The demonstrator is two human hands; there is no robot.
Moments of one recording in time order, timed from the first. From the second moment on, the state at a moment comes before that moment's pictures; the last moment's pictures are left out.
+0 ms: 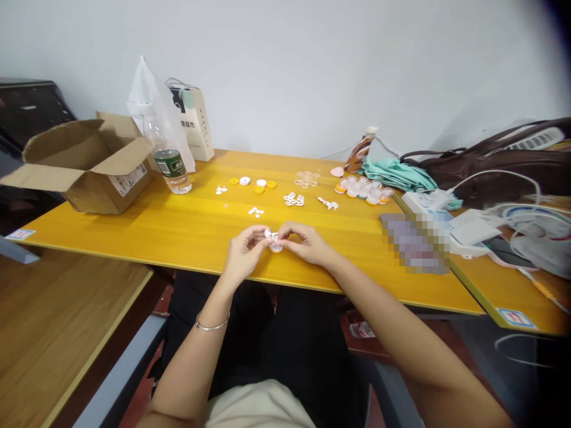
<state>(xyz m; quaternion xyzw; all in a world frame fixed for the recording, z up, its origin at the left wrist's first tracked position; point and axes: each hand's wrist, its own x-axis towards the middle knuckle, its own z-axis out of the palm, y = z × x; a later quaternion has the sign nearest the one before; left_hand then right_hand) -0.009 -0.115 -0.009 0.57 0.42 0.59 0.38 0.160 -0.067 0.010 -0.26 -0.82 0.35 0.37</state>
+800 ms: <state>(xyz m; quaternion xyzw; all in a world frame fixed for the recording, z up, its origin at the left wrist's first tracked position) -0.011 -0.113 -0.010 0.51 0.44 0.62 0.41 0.163 -0.054 0.009 -0.35 -0.78 0.28 0.45</state>
